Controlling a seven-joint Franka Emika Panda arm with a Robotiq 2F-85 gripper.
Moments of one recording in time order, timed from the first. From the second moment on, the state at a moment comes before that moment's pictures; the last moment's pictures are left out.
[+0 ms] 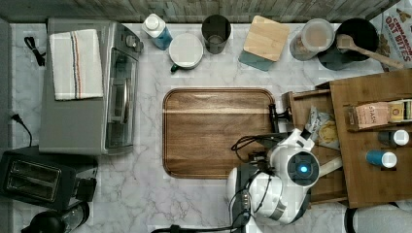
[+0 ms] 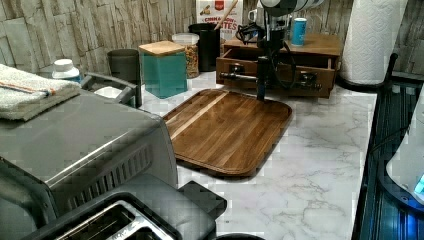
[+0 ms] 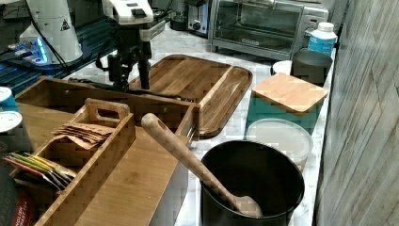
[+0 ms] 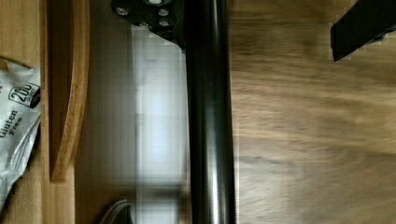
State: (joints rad) arm -0.32 0.05 -0.04 -2.59 0.00 1.08 -1.25
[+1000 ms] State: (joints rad) arm -0.20 -0.03 0.01 -2.69 0.14 1.09 -1.14
